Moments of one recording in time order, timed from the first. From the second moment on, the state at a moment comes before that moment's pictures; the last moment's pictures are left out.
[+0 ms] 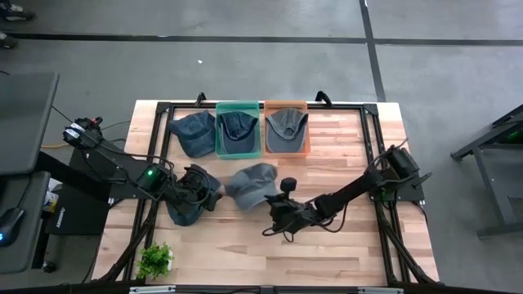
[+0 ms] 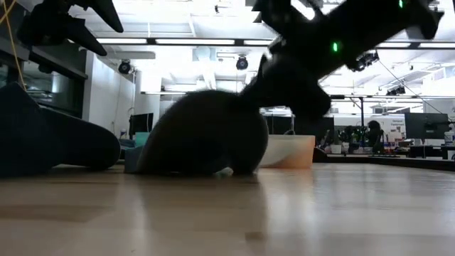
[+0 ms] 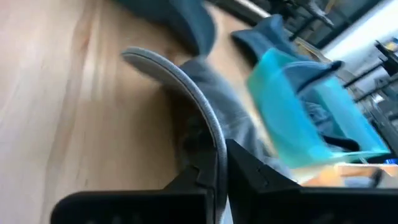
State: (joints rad) left arm -0.54 1.12 0.91 -0.70 -0.51 -1.53; right arm 0.44 1.89 0.99 0.25 0.80 -0.04
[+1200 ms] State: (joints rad) left arm -0.54 1.16 0.91 -0.39 -0.82 -1.23; right arm 0.41 1.41 0.97 0.19 1.30 0.97
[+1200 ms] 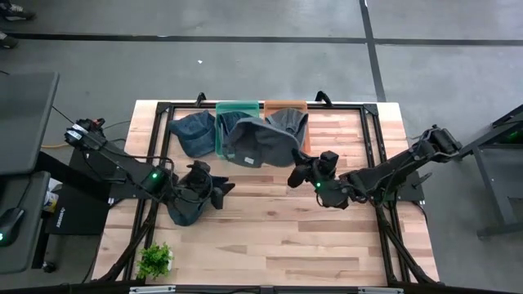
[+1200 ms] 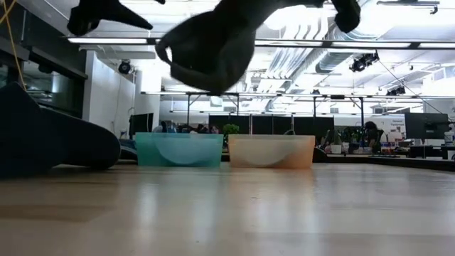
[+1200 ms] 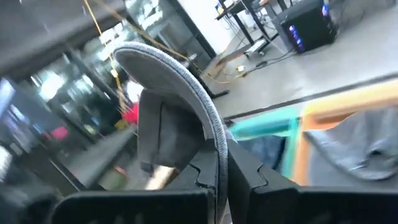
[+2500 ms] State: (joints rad) left arm -0.14 1.44 0.91 0.82 -0.57 -1.07; right arm 0.20 1.41 0.68 1.49 0.93 0.25
